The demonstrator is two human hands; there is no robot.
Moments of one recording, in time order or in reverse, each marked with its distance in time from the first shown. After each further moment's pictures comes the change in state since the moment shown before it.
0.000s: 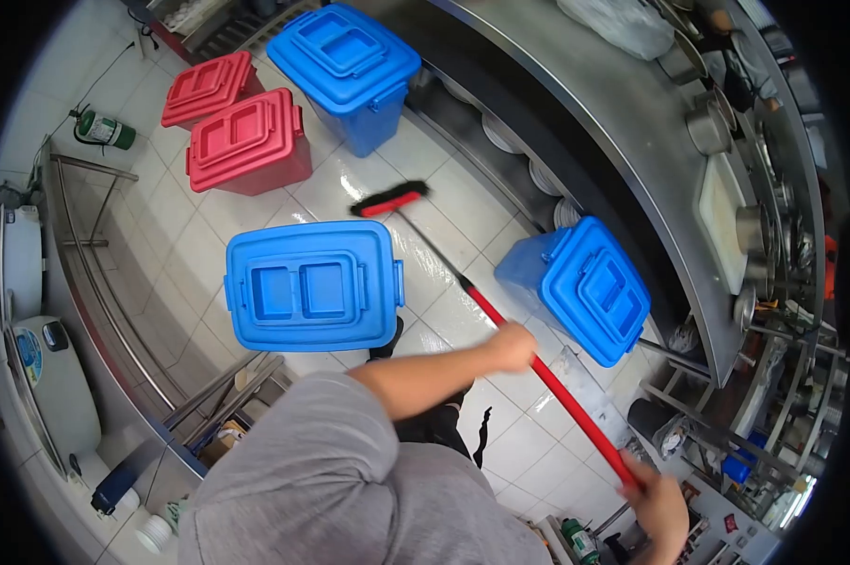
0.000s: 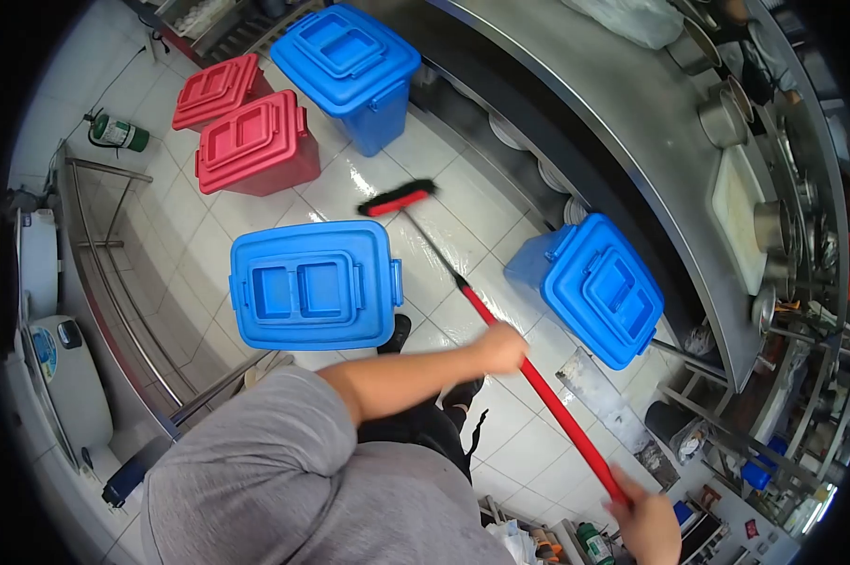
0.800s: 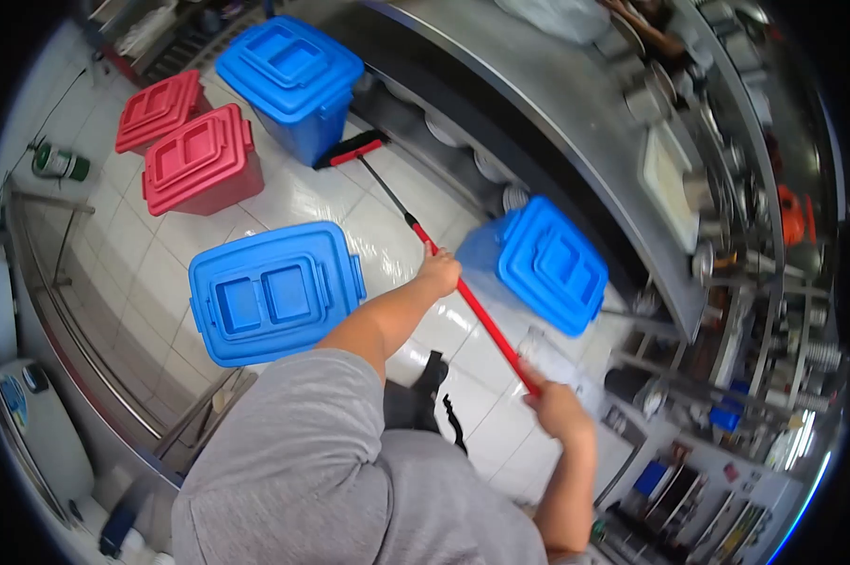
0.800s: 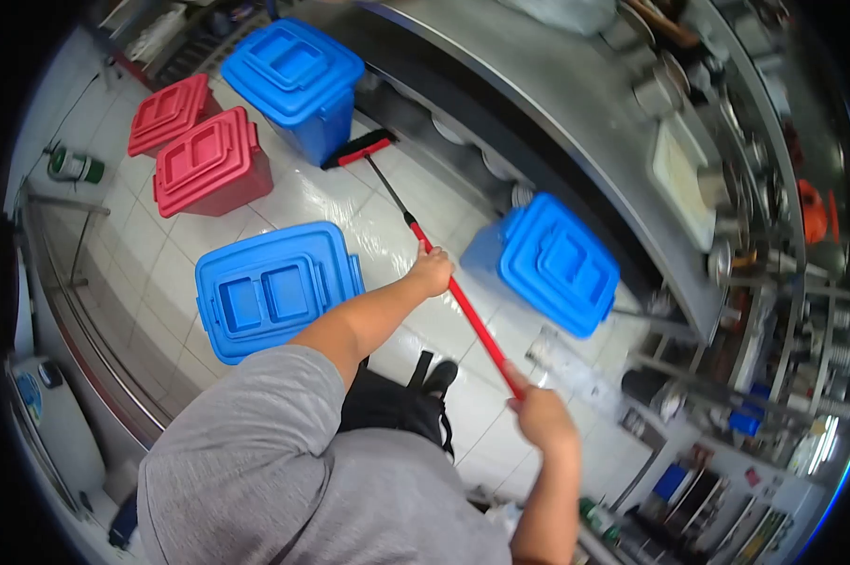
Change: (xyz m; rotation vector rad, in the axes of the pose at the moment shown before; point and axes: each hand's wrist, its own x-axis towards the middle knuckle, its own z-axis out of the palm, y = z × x) left_hand 0.028 -0.108 -0.029 0.329 0.044 -0.207; right_hand 0.090 -0.060 0.092 0.064 0.065 -0.155
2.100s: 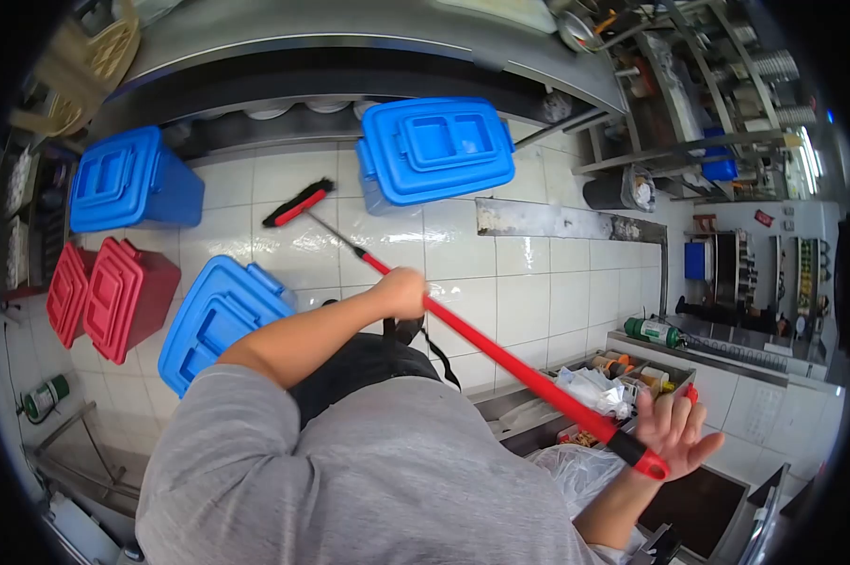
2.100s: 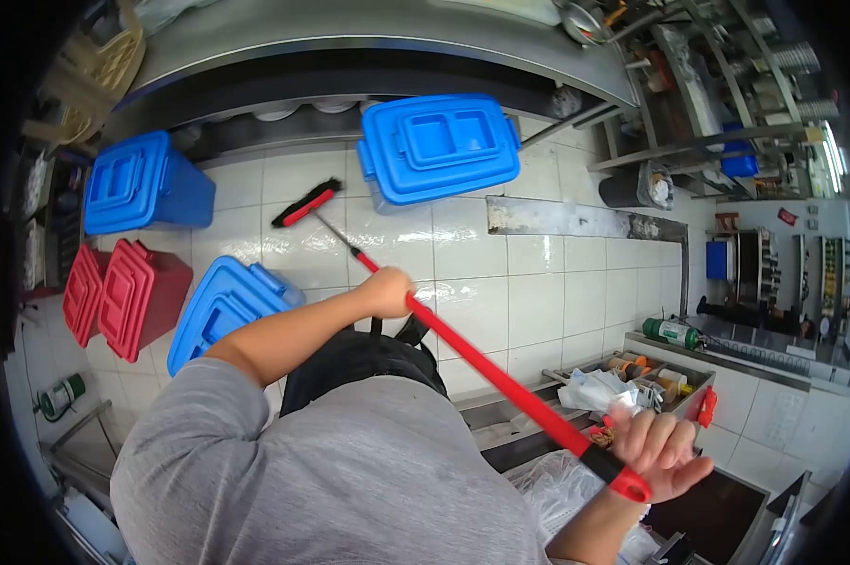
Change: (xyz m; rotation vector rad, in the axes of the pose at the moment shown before) left_hand -0.115 0.196 0.015 -0.062 -0.554 0.676; right_hand -0.287 0.086 0.053 1.774 0.964 -0.806
